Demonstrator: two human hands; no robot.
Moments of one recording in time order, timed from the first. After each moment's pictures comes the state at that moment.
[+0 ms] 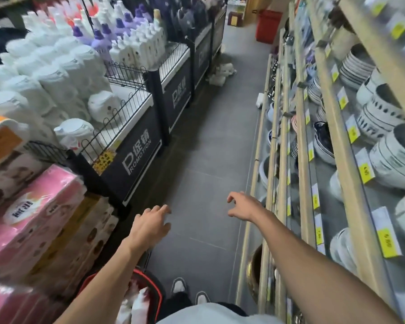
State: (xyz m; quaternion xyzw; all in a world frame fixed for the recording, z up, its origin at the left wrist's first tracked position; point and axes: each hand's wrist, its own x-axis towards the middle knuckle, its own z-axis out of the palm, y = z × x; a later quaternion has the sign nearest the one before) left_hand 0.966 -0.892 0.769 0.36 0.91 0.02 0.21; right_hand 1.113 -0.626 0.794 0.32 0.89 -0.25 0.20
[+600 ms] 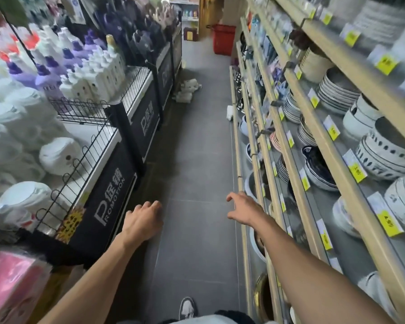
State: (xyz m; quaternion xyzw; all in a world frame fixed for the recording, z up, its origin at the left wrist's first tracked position) left_hand 0.771 -0.747 0.802 0.42 0.89 -0.01 0.17; right_hand 0.992 -0.524 0.815 0.40 0.88 -0.25 0.12
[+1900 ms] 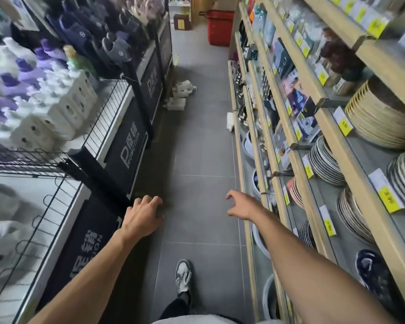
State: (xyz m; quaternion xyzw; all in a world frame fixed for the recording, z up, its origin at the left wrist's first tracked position) left_hand 0.509 -0.376 0.788 0.44 0.88 -0.01 0.19; right_hand 0.738 -0.153 0.791 0.42 0.84 -0.31 0.17
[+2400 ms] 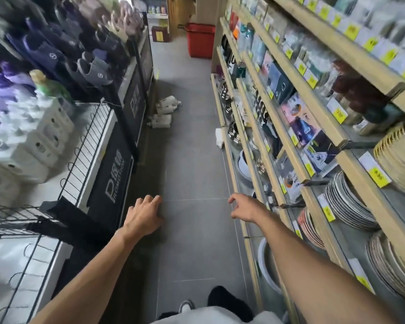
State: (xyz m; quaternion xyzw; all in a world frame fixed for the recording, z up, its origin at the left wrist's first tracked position) left_hand 0.345 -0.228 0.788 0.49 0.85 0.01 0.21; right_hand 0.602 -0.033 0.803 0.47 0.82 -0.29 0.17
